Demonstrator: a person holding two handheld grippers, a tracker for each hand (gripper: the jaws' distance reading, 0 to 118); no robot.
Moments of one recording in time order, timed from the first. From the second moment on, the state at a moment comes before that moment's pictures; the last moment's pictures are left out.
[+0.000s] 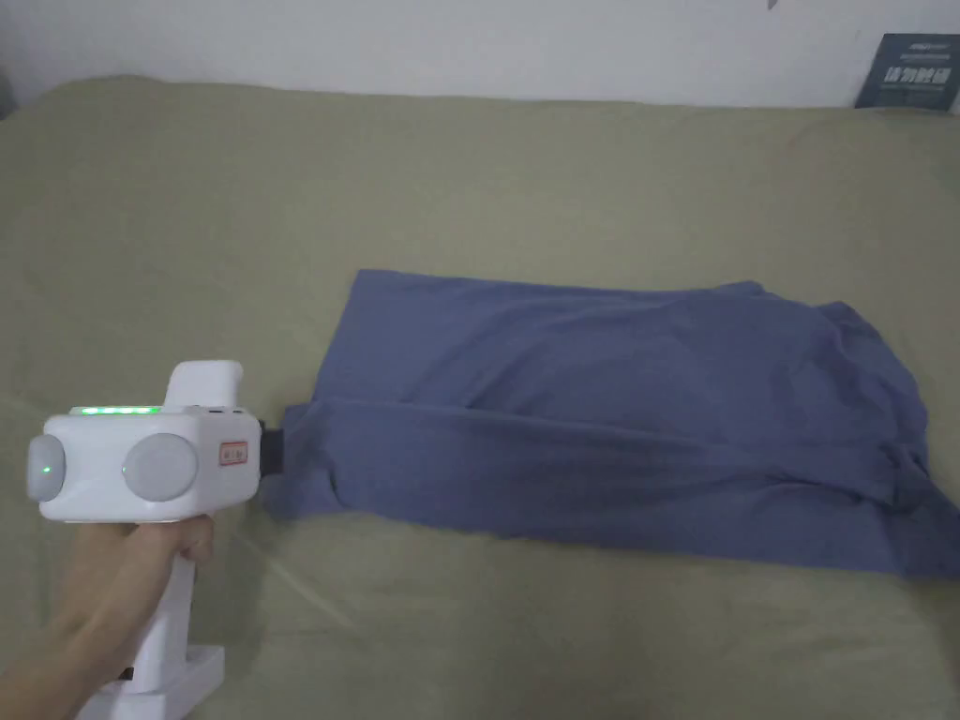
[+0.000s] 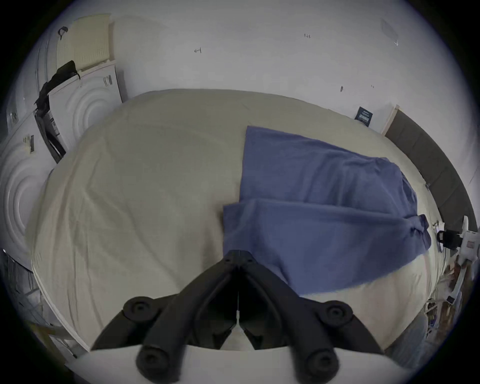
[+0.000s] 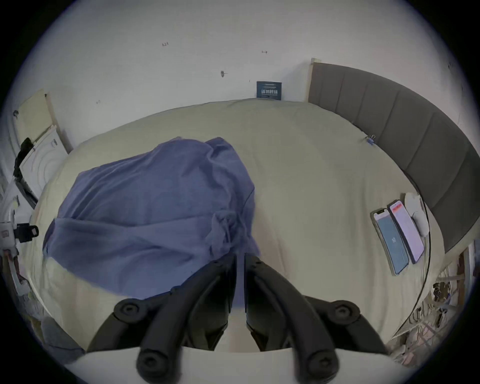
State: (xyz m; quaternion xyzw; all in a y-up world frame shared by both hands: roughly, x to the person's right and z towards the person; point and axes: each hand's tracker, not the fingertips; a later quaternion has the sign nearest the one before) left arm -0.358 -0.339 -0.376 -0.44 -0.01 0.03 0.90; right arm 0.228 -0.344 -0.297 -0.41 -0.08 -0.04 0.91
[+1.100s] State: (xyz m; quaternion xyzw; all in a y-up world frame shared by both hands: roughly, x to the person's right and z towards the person) left arm -0.316 -0.375 -0.393 -0.48 -0.03 0.01 0.88; right arm 0.251 -0.395 -0.339 -0.48 -0.11 -0.06 0.87
